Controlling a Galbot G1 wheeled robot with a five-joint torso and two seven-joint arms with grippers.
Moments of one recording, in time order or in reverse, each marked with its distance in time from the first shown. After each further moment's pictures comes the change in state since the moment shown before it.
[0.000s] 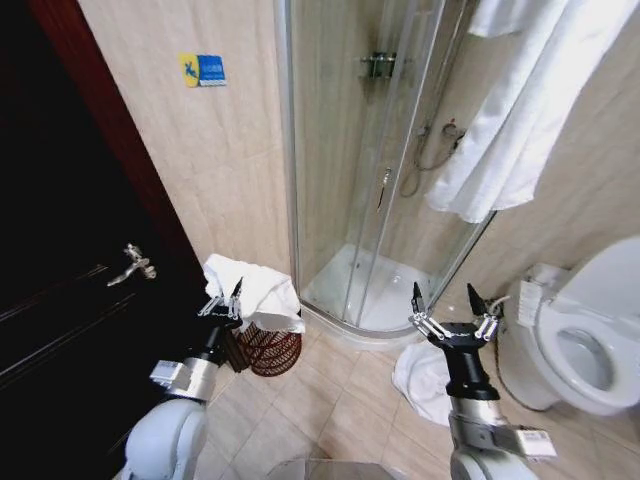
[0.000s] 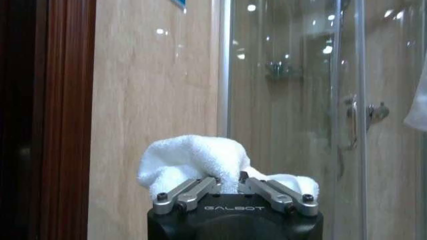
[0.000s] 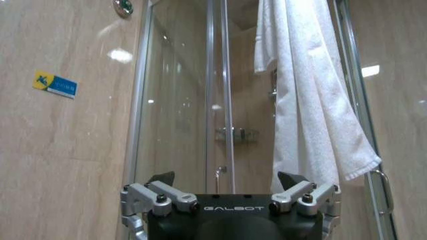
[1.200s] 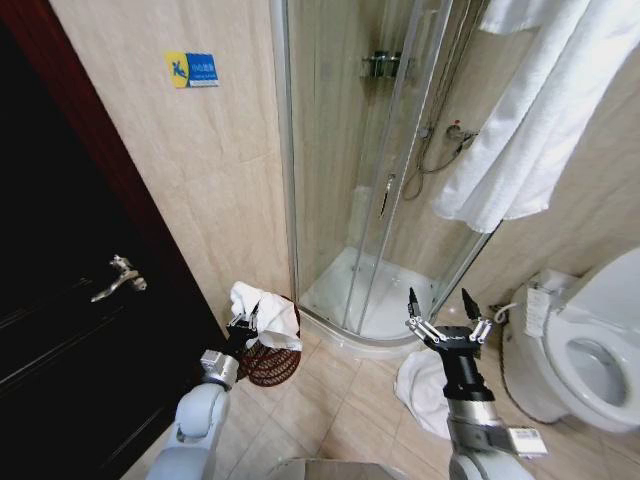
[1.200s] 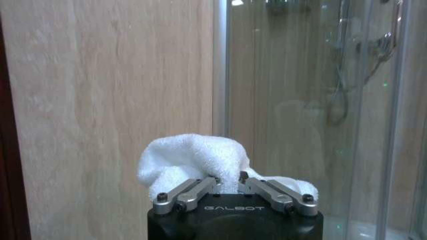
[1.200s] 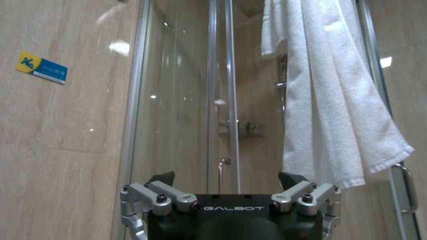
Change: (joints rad) left arm -0.148 0.072 0.057 0.405 0.022 -0.095 0.020; right arm -0.007 0.004 0.000 -0.016 -0.001 0.015 -0.024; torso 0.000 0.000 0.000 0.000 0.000
